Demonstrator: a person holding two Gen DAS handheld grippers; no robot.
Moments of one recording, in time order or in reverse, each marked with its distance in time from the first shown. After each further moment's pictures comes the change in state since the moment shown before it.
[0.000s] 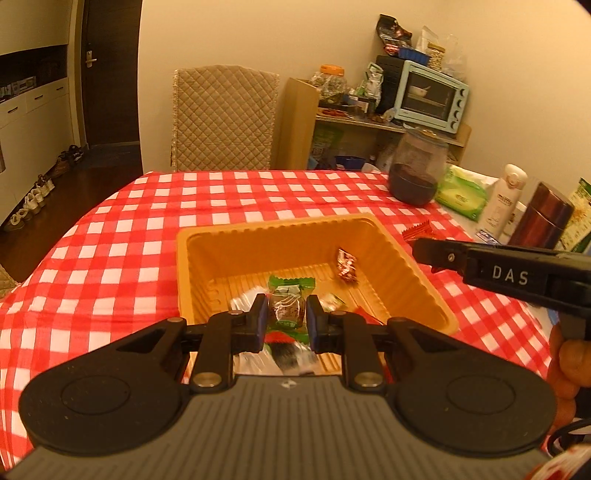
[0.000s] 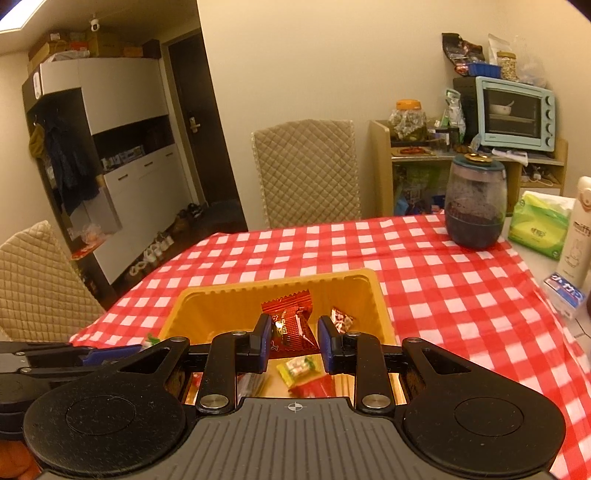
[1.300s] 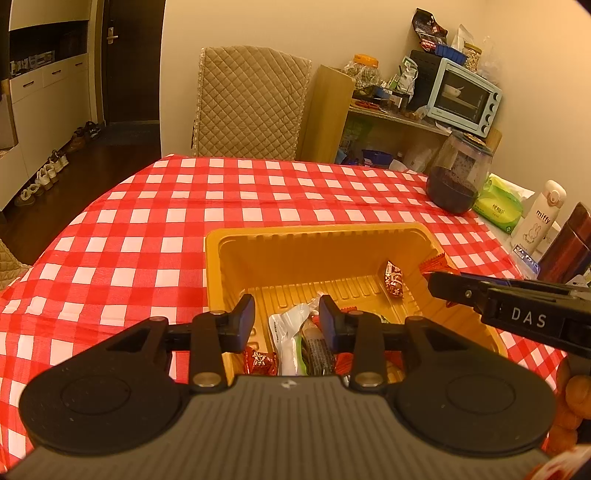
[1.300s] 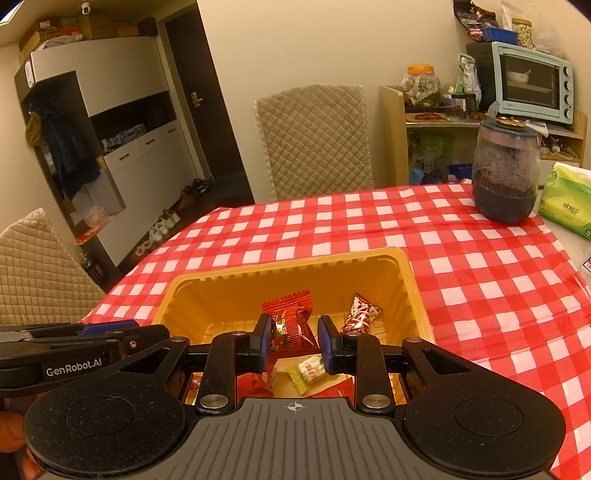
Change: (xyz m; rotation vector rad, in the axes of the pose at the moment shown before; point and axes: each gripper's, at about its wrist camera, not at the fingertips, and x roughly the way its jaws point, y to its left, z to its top) left arm 0.043 0.038 0.017 -0.070 0.047 0.040; right arm 0.059 -0.004 0.003 0.030 0.097 0.034
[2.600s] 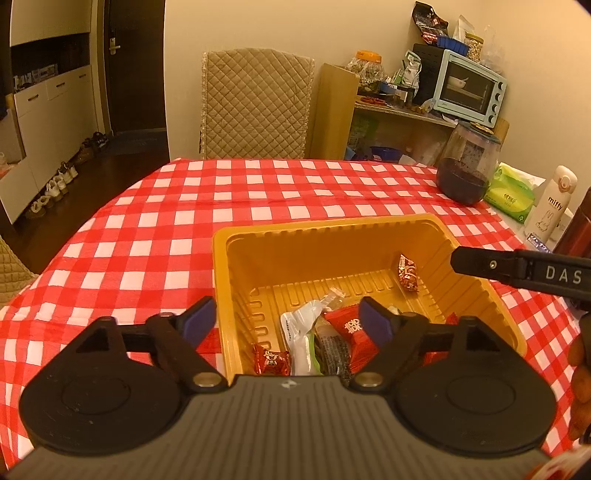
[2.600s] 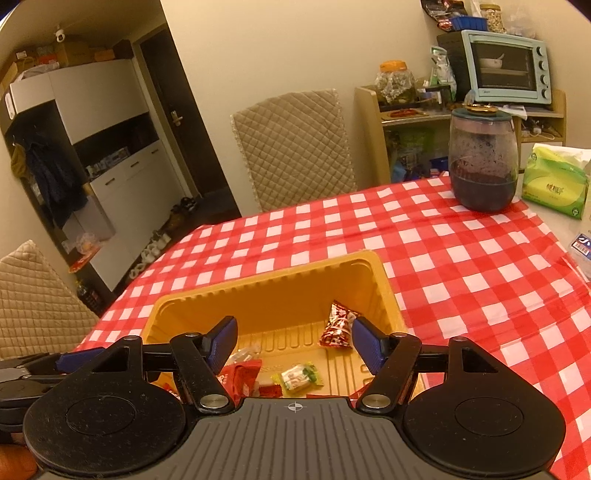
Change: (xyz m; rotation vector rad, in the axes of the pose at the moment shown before) left arm 0.006 -0.003 -0.006 0.047 -0.013 0.054; right arm -0.004 -0.022 0.003 0.096 -0.034 -0.021
